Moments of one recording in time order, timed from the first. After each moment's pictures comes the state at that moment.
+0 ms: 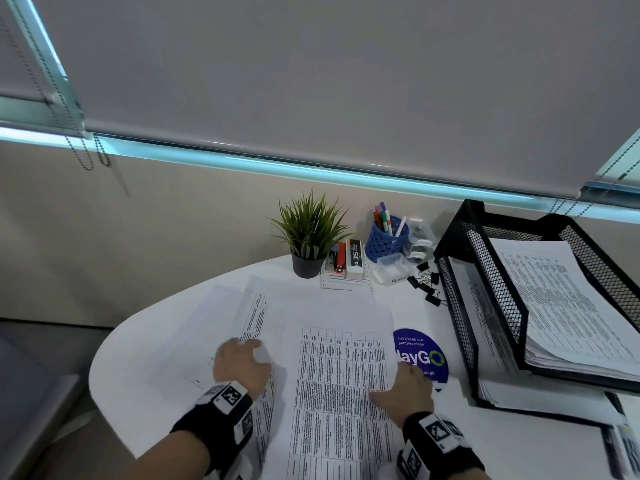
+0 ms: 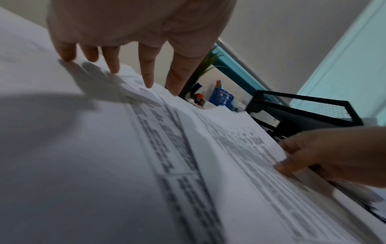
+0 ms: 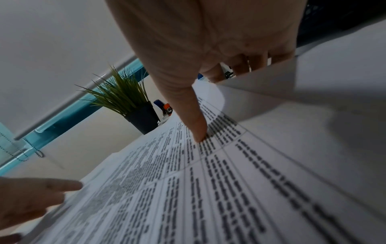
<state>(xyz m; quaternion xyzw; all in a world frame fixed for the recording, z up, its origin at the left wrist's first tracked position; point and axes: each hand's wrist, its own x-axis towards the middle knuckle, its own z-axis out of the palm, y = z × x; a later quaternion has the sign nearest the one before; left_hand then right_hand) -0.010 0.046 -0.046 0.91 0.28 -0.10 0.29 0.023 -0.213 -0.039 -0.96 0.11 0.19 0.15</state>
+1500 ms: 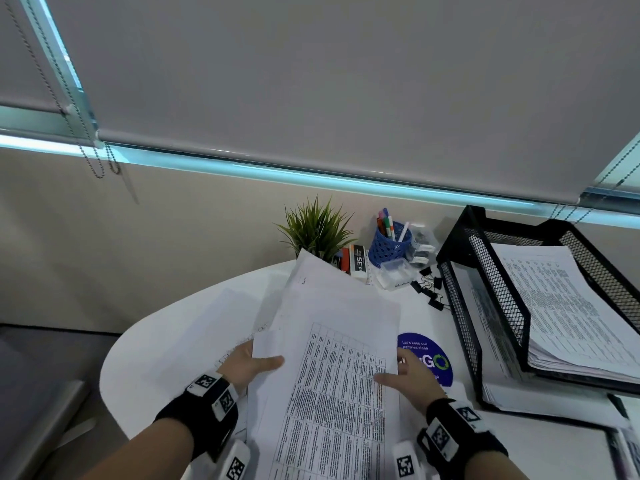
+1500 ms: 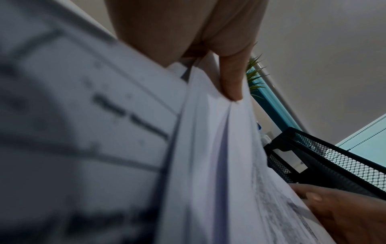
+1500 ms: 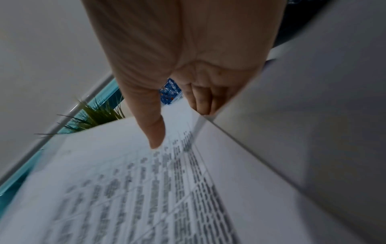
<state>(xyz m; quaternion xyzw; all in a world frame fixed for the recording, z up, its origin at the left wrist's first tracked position) -0.010 0.068 -0.033 0.64 0.20 -0.13 0.73 0.037 -0.225 -0.021 -0.83 0.08 0.22 0.50</state>
